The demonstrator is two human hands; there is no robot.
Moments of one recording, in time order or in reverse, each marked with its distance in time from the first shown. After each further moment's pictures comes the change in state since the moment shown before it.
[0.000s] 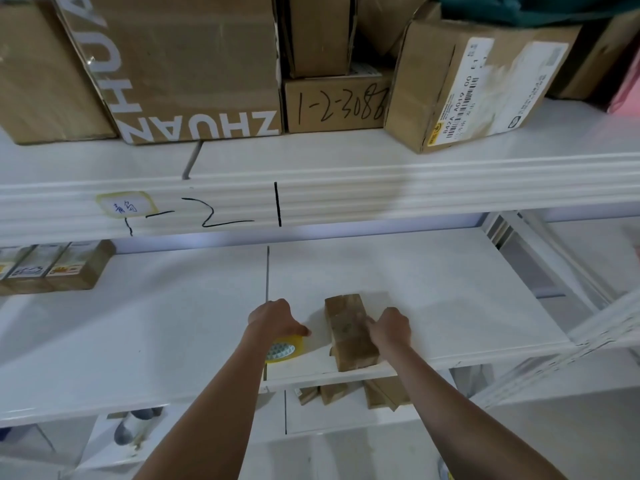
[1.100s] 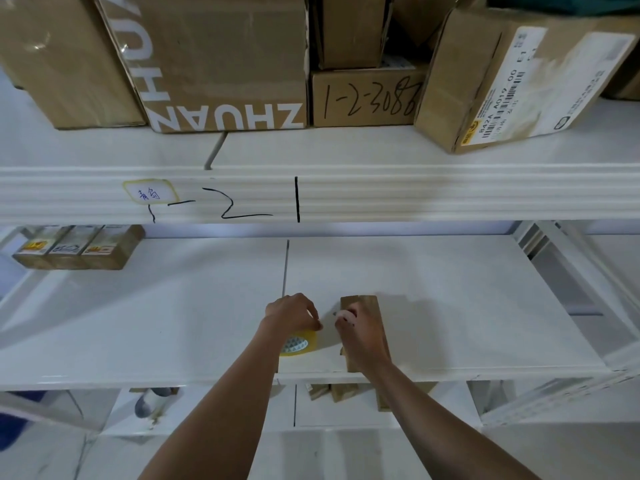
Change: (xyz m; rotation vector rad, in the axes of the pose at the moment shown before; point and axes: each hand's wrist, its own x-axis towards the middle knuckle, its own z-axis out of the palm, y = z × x) left_hand -0.008 0.003 -0.002 -0.074 0.003 0.067; right_hand -0.040 -0.032 0.036 0.434 -0.136 -0.550
